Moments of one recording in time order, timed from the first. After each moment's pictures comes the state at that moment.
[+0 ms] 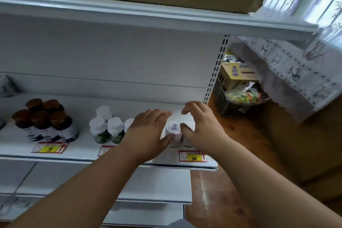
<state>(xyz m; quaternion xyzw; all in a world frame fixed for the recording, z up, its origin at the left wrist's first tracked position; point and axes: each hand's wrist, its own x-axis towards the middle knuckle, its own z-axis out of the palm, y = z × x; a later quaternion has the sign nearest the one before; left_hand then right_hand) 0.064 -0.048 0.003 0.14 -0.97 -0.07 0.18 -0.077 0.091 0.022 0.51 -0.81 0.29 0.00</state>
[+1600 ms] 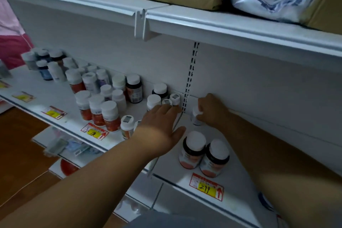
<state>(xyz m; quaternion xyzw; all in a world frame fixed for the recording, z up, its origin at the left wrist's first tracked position) 0.485 -0.561 0.033 0.31 -0.92 -0.08 0.22 0.240 -0.566 0.005 0.65 -0.76 0.08 -0.02</state>
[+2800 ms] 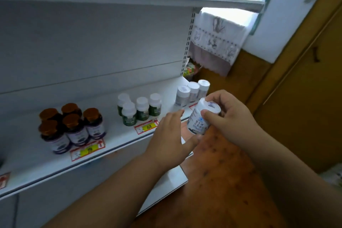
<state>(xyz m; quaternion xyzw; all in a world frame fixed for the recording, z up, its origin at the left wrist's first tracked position) 0.245 -0.088 -0.003 -0.07 -0.92 -0.38 0.11 0.203 0.084 0.077 0.20 -0.86 0.46 0.06</state>
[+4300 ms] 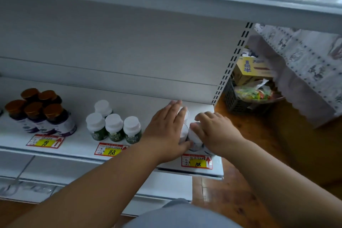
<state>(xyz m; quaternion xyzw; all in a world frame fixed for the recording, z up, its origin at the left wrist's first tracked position) 0.013 -0.046 -0.029 0.16 -0.98 -0.07 0.10 -0.129 0.080 -0.008 0.52 -0.85 0.03 -0.02</state>
